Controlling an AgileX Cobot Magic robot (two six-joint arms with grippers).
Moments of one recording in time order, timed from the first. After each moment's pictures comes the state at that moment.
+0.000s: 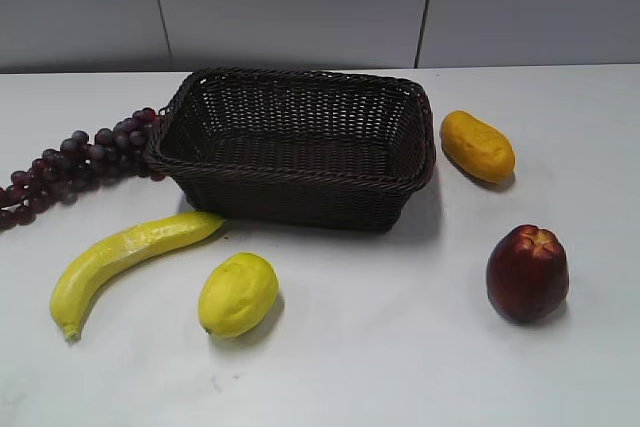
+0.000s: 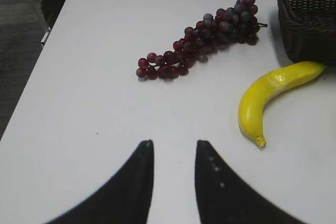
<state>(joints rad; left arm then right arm) -0.09 0.02 -0.47 0.07 1.06 0.02 0.08 -0.01 -0.50 0.06 1.05 -0.01</state>
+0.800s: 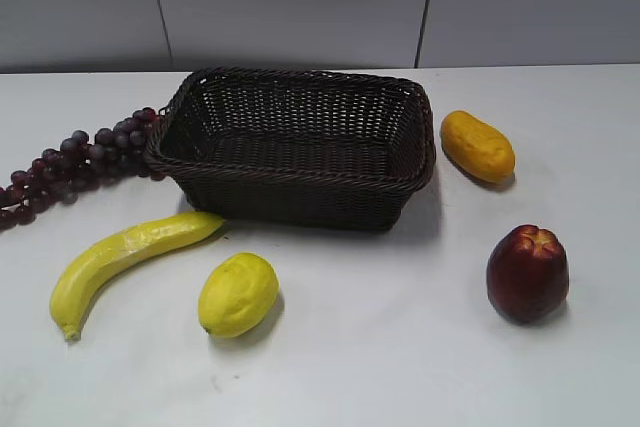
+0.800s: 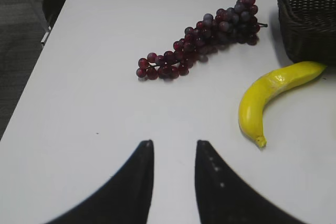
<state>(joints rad) -0.09 0.02 -0.47 0.07 1.06 0.02 0.08 0.10 -0.55 0.07 1.10 0.00</state>
